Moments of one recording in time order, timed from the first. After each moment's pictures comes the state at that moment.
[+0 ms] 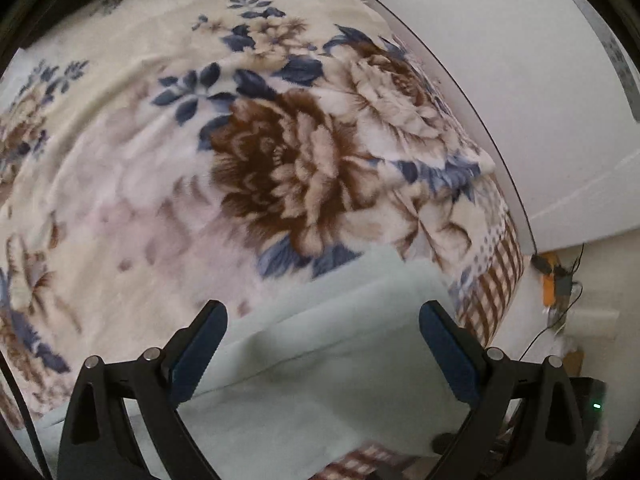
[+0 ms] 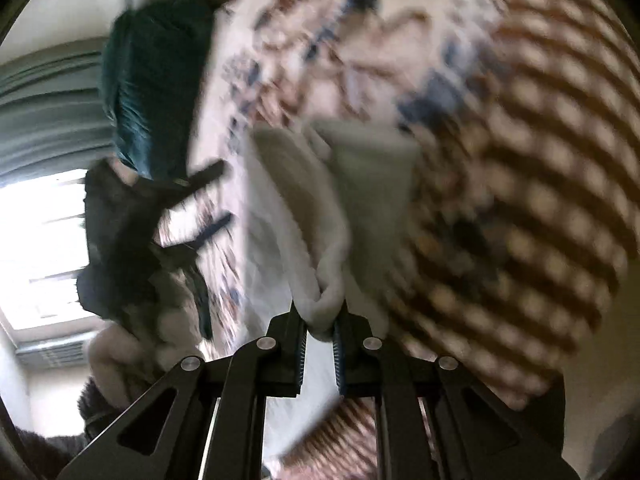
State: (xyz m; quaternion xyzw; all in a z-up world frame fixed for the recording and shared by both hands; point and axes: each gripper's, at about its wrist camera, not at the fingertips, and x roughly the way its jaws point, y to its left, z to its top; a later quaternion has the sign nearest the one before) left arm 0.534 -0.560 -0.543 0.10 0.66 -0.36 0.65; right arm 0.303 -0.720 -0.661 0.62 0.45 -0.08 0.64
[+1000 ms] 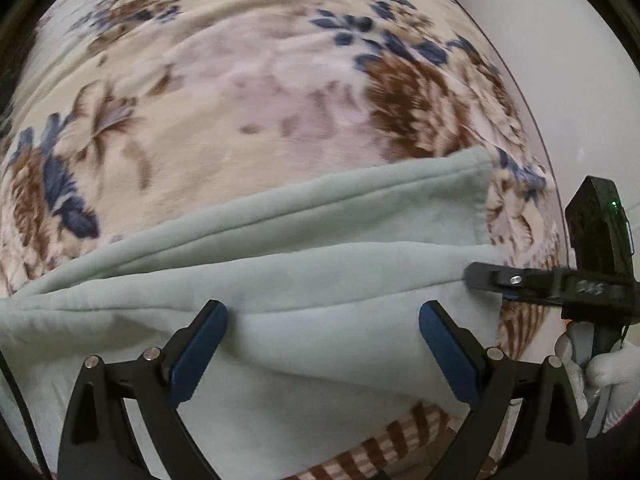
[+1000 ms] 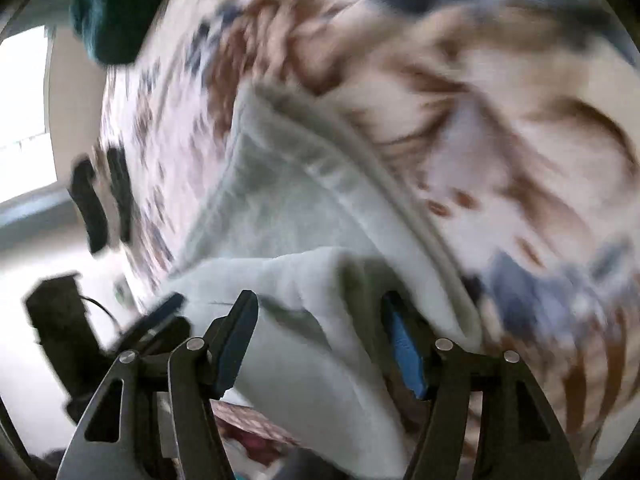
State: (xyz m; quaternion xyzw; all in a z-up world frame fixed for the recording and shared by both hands) left arm 0.519 -0.456 -0.578 0.03 0.68 -0.23 0.70; right arm 0.481 -0.783 -0.740 0.42 0.66 0.04 0.62
